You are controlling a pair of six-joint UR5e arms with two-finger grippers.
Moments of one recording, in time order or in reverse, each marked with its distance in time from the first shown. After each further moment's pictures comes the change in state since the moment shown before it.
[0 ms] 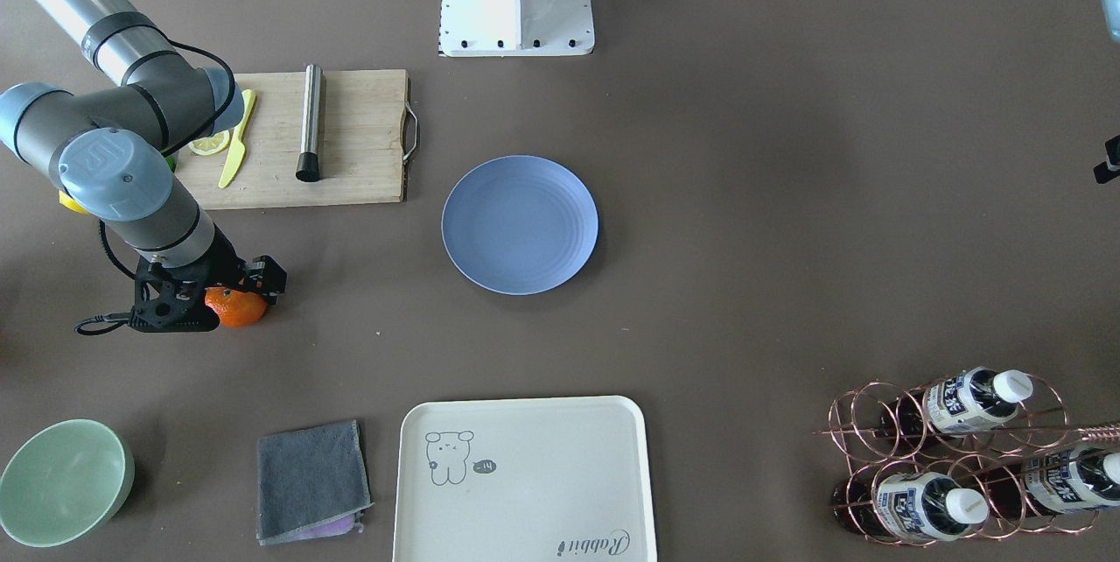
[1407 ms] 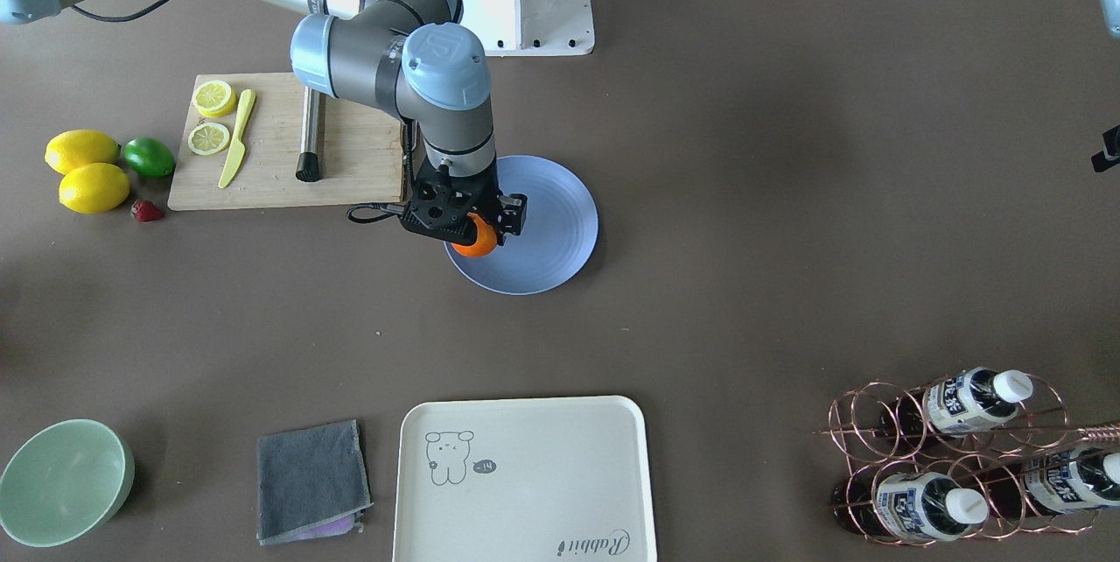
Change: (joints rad) left arm -0.001 0.047 -0.006 0.007 0.000 0.000; right arm -0.305 0.424 -0.022 -0.242 -0.201 0.612
